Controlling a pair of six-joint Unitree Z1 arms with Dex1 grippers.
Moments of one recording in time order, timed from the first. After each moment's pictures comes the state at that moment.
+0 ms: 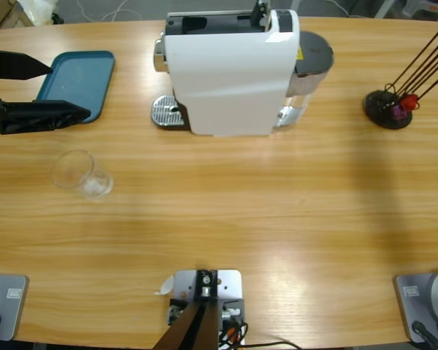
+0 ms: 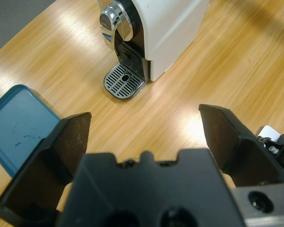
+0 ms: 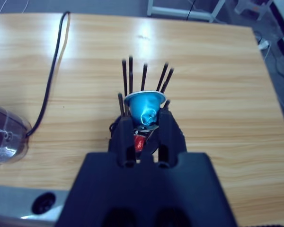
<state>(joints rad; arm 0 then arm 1) -0.78 1.21 -0.96 0.43 -0.01 0.05 0.10 1.22 -0.75 0.15 -0.18 -0.02</state>
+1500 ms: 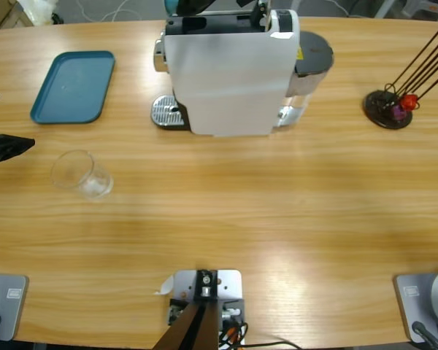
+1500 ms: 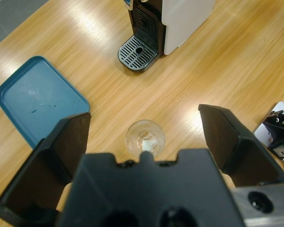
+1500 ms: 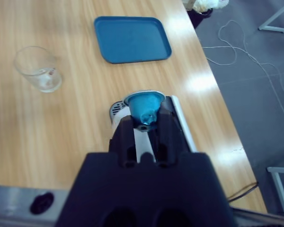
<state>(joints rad) -0.72 1.02 -0.86 0.53 0.01 0.08 0.79 1.76 -1.56 0.45 0.20 -0.53</state>
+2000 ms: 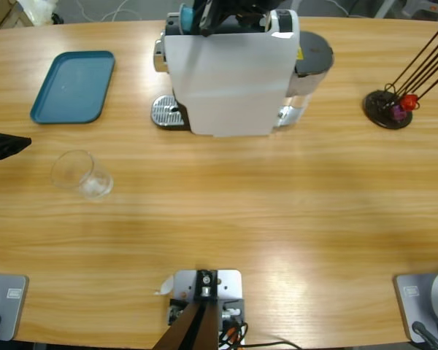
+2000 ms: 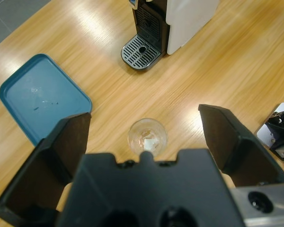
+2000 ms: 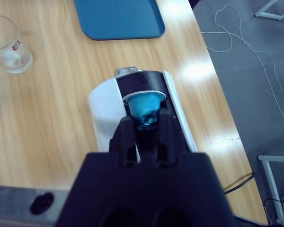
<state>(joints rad) -0.71 1.00 -0.85 0.53 0.01 0.08 0.76 1.81 -1.51 0.39 0.15 -0.57</state>
